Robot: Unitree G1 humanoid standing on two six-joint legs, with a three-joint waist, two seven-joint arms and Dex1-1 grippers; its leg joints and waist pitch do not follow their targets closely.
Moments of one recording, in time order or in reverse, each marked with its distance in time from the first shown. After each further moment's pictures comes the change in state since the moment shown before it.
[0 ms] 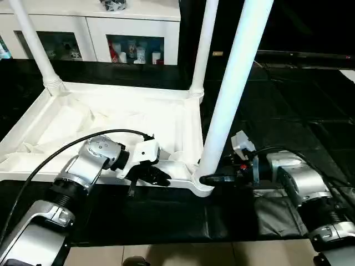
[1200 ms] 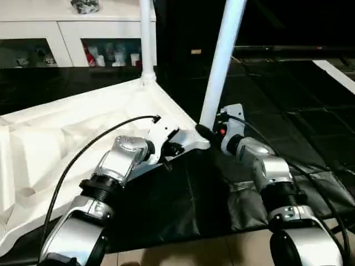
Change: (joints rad) left arm -0.064 -0.283 0.148 0.018 0.051 0.456 0.633; right arm -0.142 0.315 -0.235 0.127 -0.103 0.126 -0.909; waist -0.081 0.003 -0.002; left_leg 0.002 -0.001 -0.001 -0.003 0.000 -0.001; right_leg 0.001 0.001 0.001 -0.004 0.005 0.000
